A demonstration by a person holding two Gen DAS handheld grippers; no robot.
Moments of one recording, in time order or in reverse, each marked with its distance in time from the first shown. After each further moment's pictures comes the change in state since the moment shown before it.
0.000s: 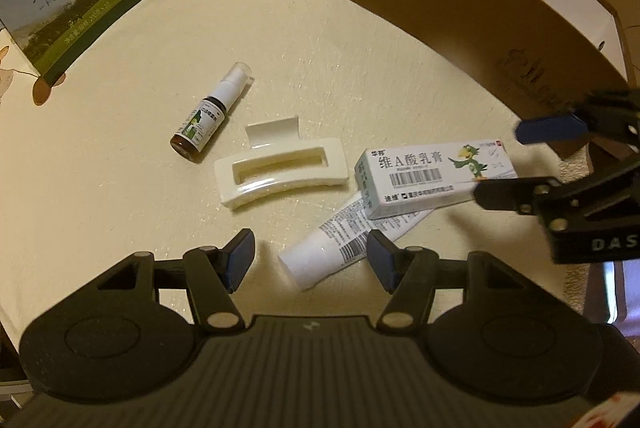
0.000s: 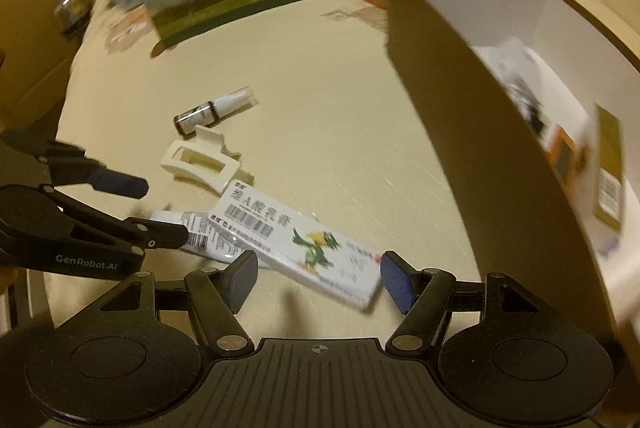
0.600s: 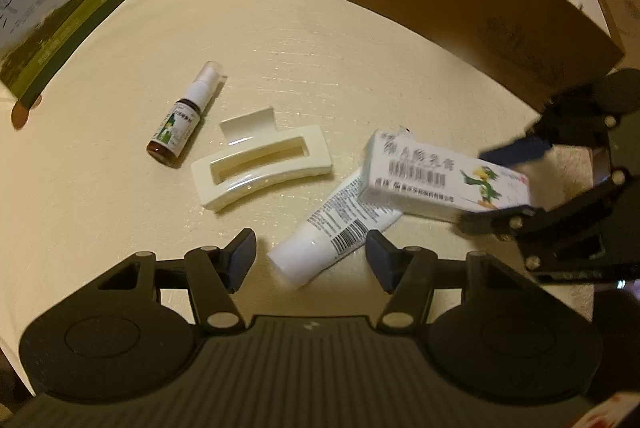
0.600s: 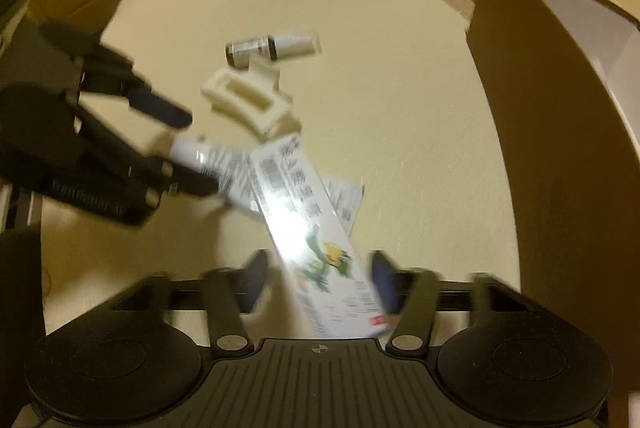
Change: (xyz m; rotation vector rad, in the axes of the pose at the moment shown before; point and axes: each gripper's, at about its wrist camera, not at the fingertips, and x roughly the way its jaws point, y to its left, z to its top) left arm 0.009 -0.009 -0.006 0.122 -0.001 -0.020; right arm 0.029 0.017 -0.024 -0.207 0.095 0.056
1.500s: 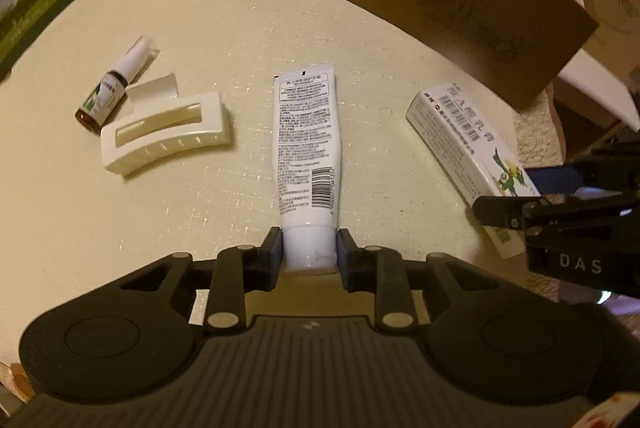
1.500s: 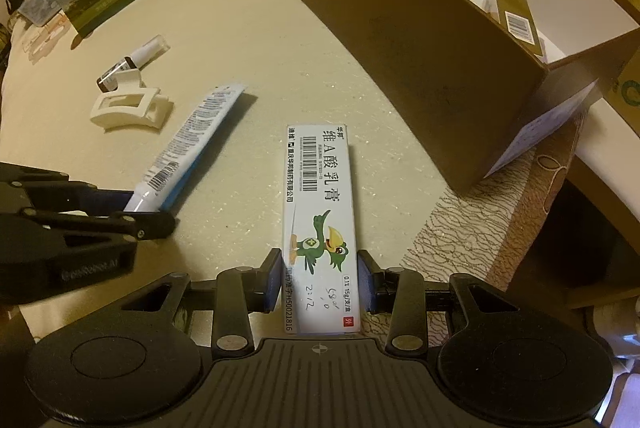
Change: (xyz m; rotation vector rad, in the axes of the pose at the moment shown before) left arm 0.012 -0.062 -0.013 -0.059 0.020 -0.020; right arm -0.033 -0.018 -0.051 0.496 0.007 -0.198
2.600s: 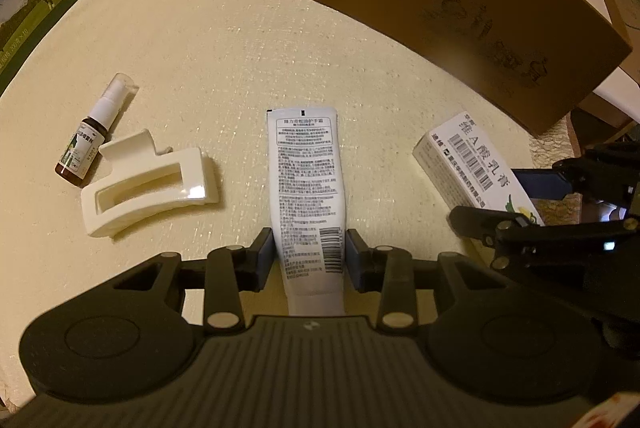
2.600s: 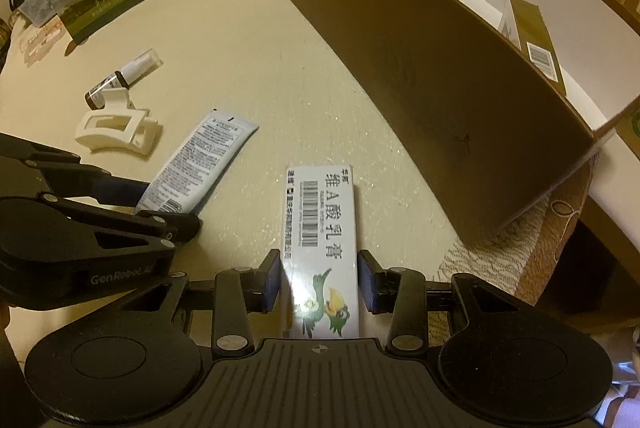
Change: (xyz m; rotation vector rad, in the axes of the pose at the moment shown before) left arm 0.022 -0.002 0.034 0.036 0.021 0.015; right arm 0.022 0.005 0.020 -0.036 -0.043 -0.015
